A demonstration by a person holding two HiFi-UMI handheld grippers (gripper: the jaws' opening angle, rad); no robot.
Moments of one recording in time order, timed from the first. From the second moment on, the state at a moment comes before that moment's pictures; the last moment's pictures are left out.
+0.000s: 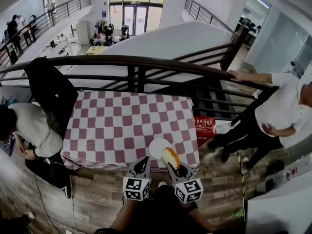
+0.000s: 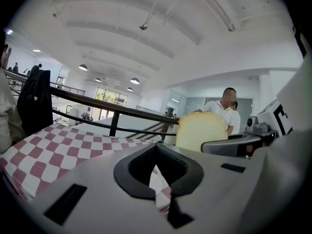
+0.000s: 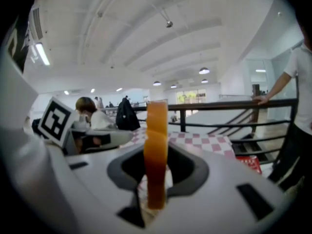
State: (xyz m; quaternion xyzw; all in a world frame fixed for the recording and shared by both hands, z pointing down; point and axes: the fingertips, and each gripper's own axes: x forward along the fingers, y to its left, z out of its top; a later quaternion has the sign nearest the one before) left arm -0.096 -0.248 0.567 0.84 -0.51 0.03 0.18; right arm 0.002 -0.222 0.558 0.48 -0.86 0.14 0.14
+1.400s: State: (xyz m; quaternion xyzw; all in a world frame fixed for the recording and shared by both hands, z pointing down) left arm -0.065 -0.334 0.680 0.78 -0.53 0.15 0.30; right arm 0.005 -0.316 0.742 0.33 -0.82 0.39 0.24
